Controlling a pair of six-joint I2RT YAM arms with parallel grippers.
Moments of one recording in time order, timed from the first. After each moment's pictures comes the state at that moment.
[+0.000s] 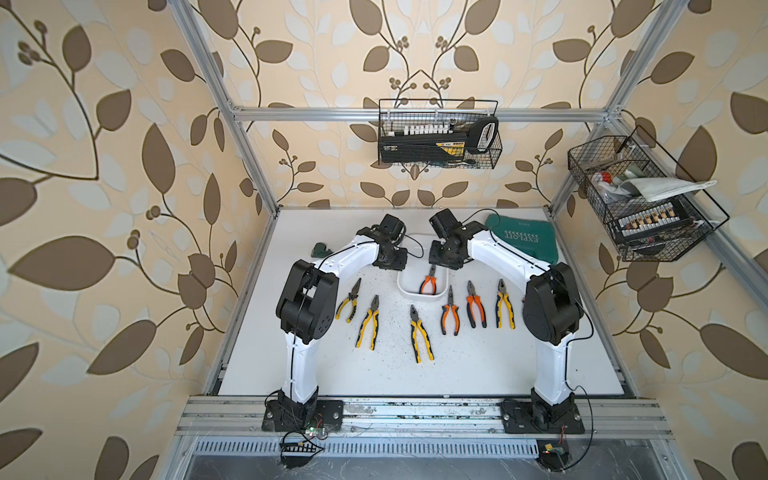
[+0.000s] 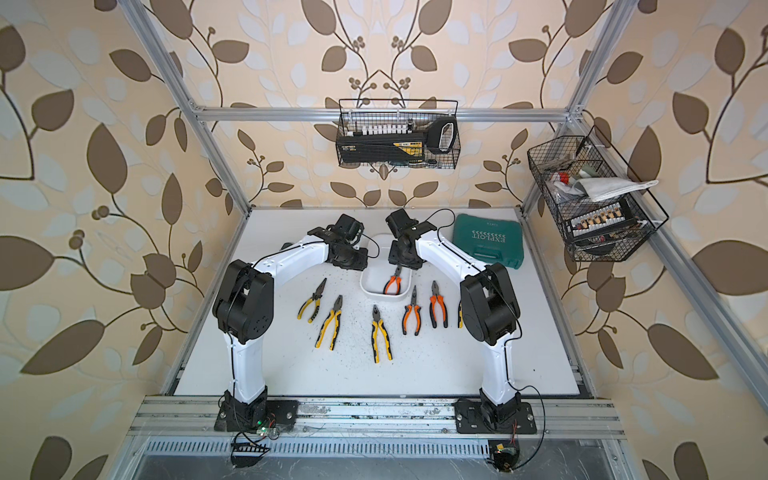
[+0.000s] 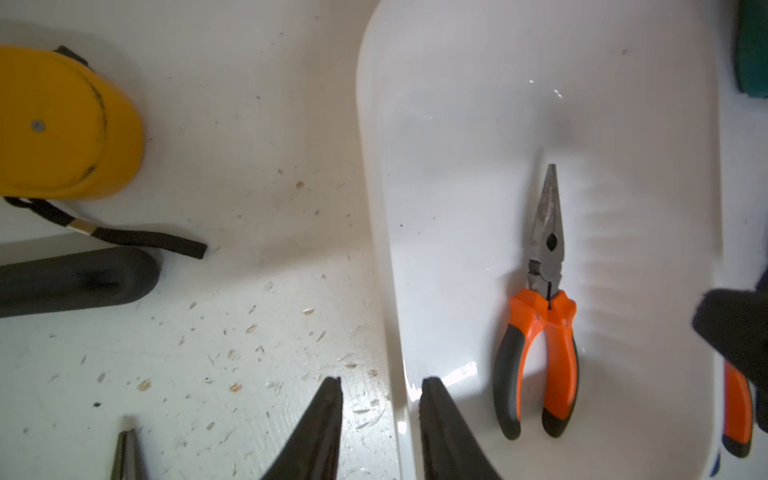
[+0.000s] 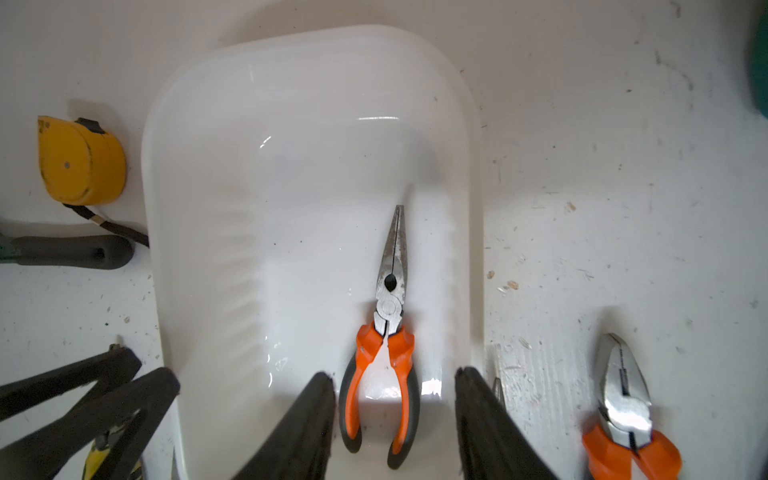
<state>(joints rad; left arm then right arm) -0.53 2.00 1.58 -0.66 0.07 -0.32 0.50 2.05 1.73 -0.85 0.12 0.74</state>
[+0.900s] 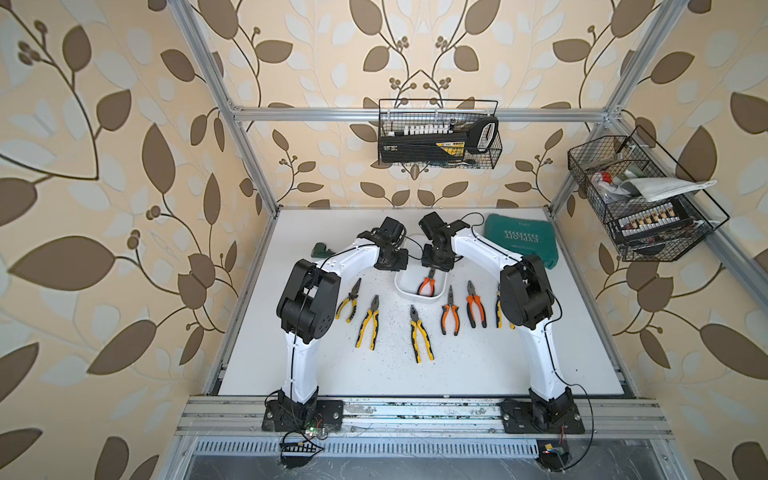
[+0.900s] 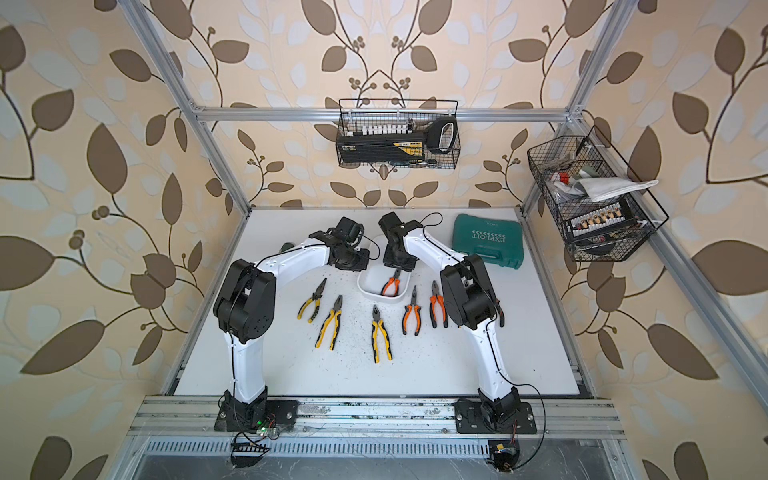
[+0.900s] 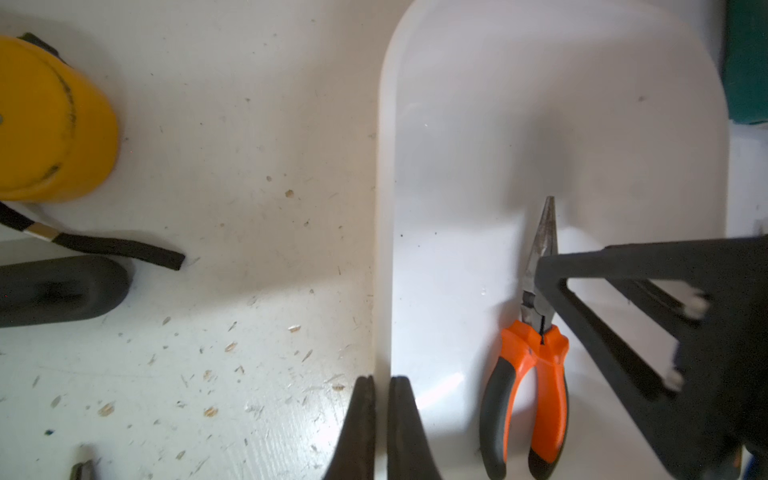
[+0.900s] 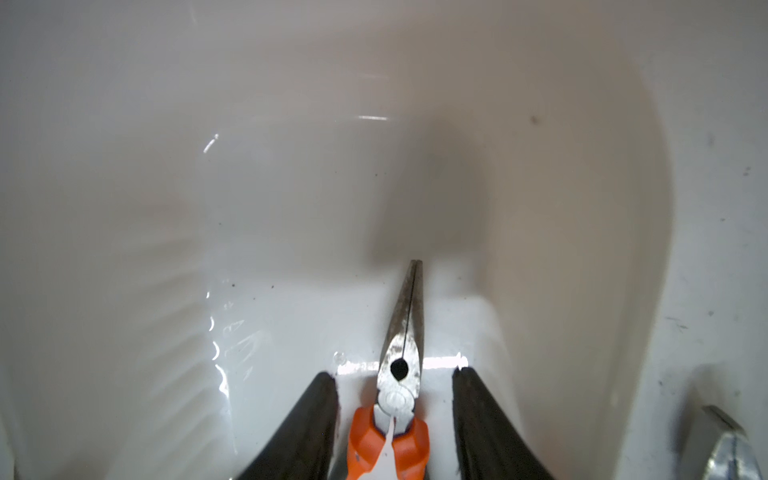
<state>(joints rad) -0.53 2.01 1.54 -0.59 0.09 -0.36 0.50 2.28 1.93 -0.95 0.11 0.77</state>
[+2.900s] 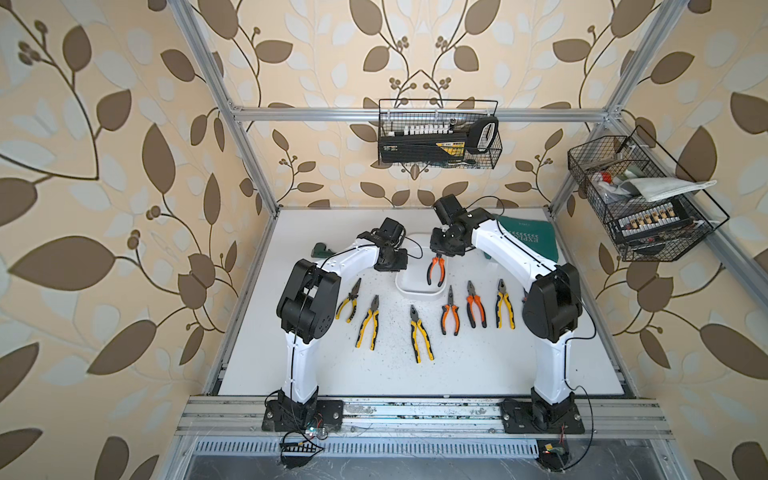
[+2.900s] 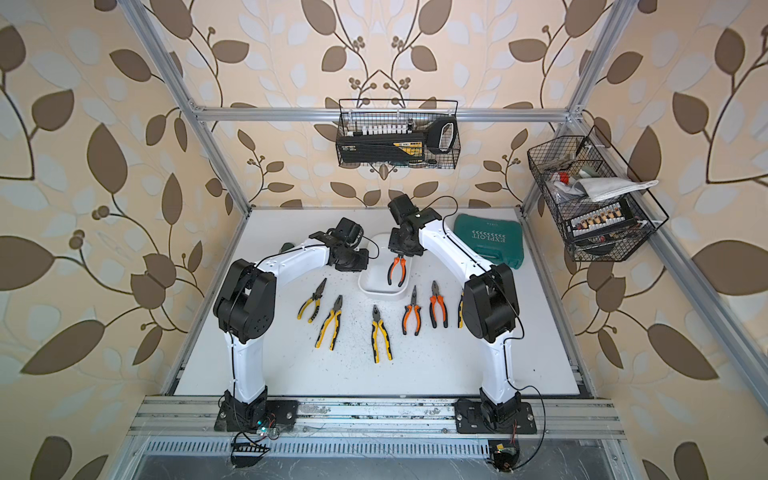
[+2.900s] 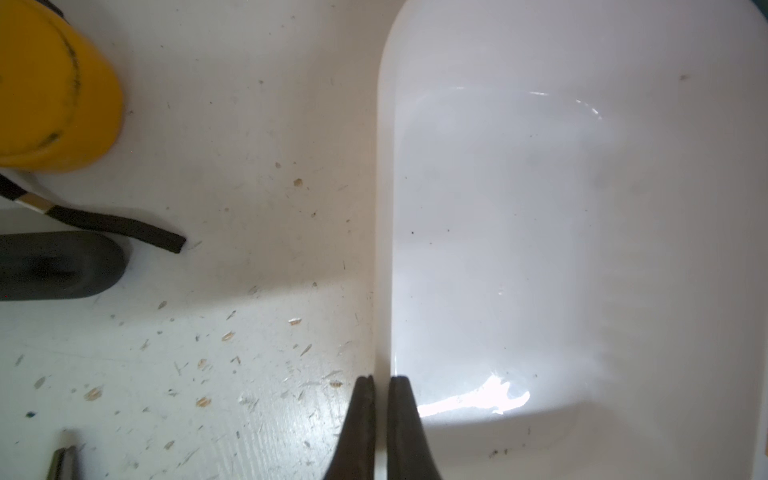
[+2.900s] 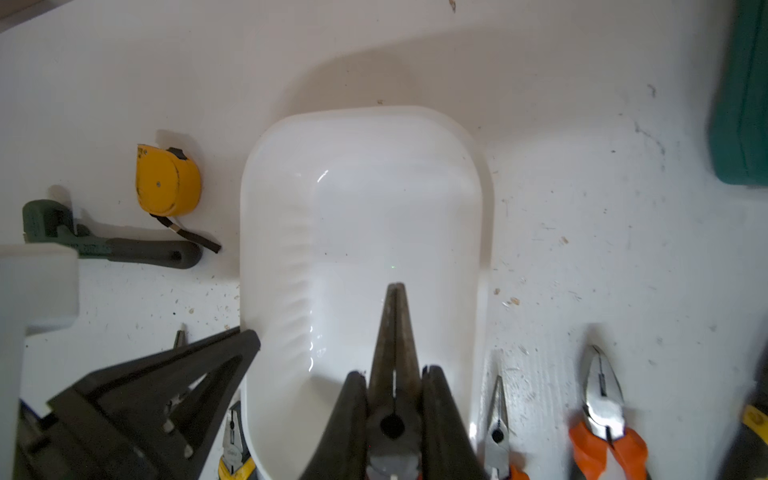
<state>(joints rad) -0.54 2.01 1.54 -0.59 0.09 -0.42 0.47 2.00 1.84 -0.96 0.08 0.68</state>
